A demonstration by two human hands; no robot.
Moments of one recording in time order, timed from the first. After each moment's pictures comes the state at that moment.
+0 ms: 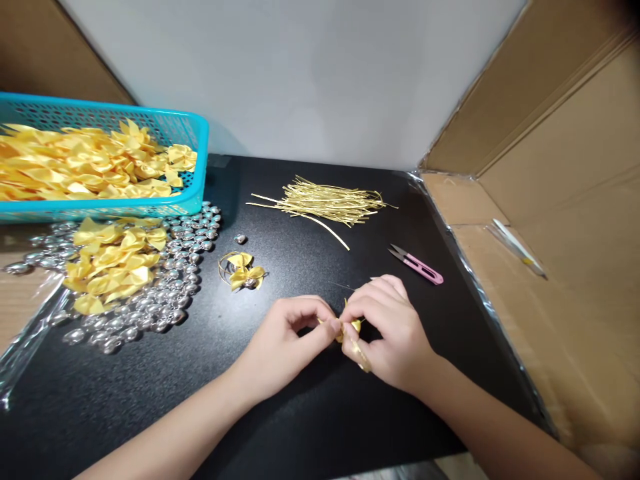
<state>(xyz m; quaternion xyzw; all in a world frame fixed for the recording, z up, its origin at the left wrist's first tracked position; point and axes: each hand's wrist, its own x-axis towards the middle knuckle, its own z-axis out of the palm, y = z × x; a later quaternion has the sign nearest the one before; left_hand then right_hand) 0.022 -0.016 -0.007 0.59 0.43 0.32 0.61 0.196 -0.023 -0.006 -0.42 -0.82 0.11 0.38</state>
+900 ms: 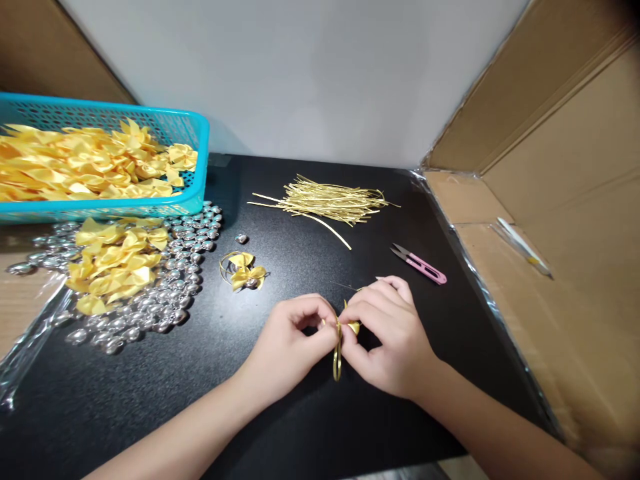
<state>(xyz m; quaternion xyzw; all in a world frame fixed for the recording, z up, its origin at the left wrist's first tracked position) 0.026 -0.022 -0.011 0.56 0.47 0.33 0.59 0.193 -0.029 -0.005 -0.44 -0.83 0.07 0.34</state>
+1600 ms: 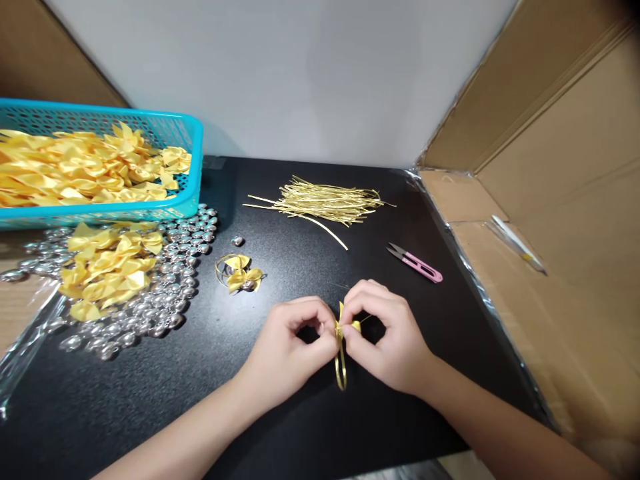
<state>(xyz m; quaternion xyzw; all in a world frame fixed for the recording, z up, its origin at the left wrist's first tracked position) 0.026 -0.022 -0.010 0.63 0.46 0.32 0.54 0.193 -0.025 -0.002 -0.45 -0.75 0.28 0.40</state>
